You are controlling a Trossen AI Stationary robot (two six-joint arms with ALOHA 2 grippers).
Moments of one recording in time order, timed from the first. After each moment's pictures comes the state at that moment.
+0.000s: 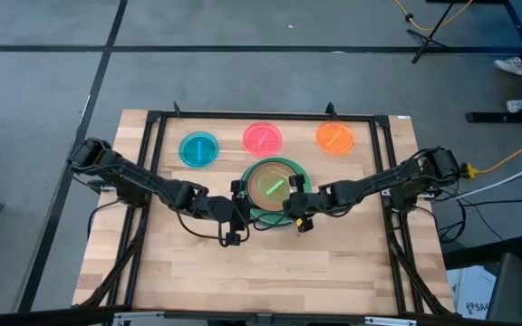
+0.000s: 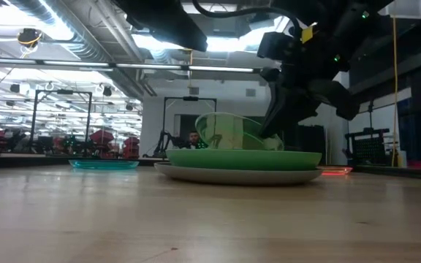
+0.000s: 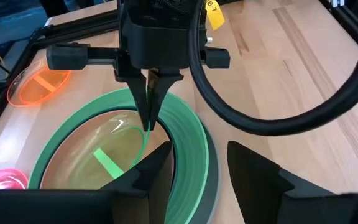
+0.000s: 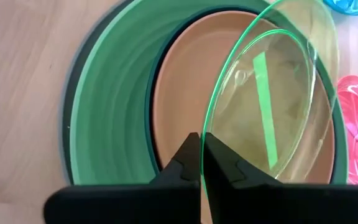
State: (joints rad) left arm -0.30 1.51 1.00 -0.10 -0.36 0.00; right arm 0.20 1.62 0.92 -0.24 0.32 -0.26
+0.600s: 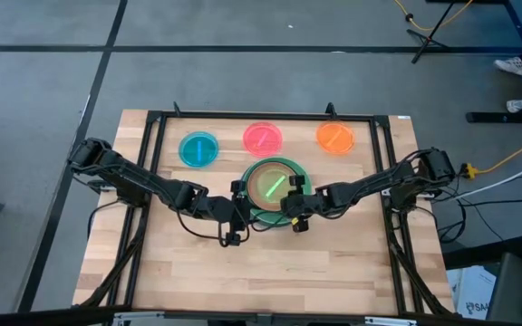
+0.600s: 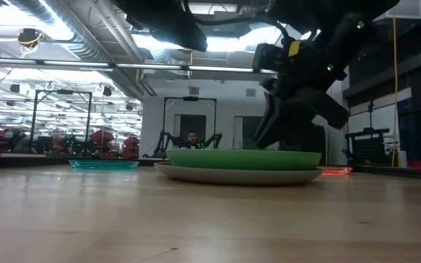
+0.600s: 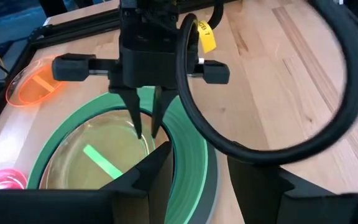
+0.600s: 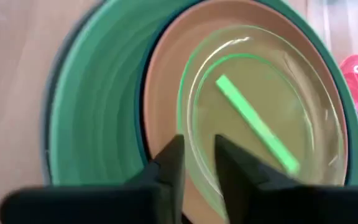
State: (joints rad) left arm -0.30 1.51 1.00 -0.11 -0.35 0.00; right arm 0.20 1.67 0.92 -0.20 0.35 -0.14
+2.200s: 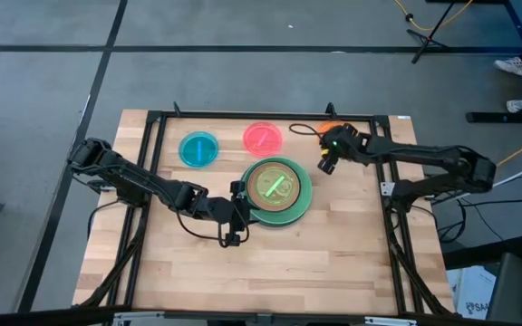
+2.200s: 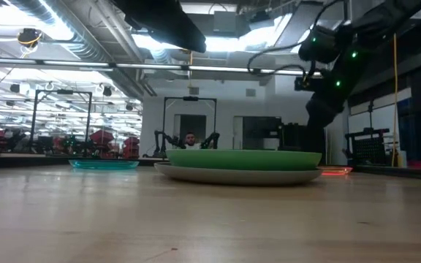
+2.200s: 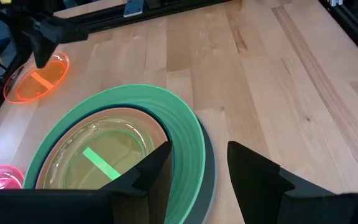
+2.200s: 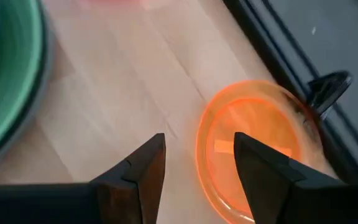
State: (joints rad) left arm -0.31 1.51 1.00 -0.11 -0.36 -0.02; right arm -0.46 1.25 0.69 -0.40 0.32 -0.08
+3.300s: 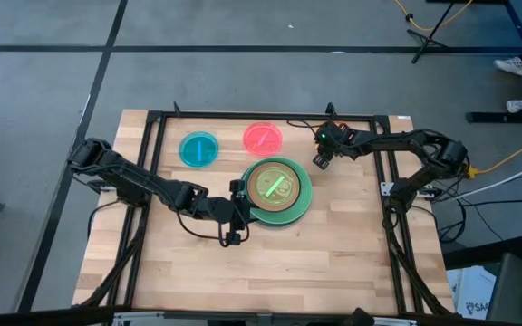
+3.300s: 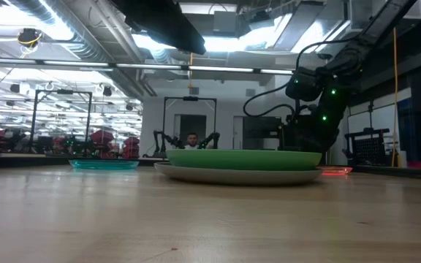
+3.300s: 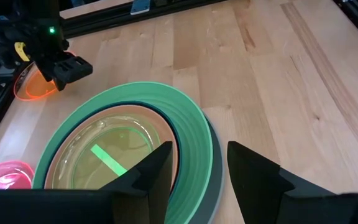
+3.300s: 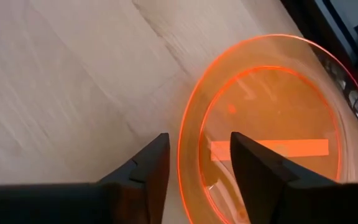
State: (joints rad) left arm -0.31 1.51 1.00 -0.12 -0.38 -0.02; right arm -0.61 1.56 0.69 -0.22 0.28 -0.08
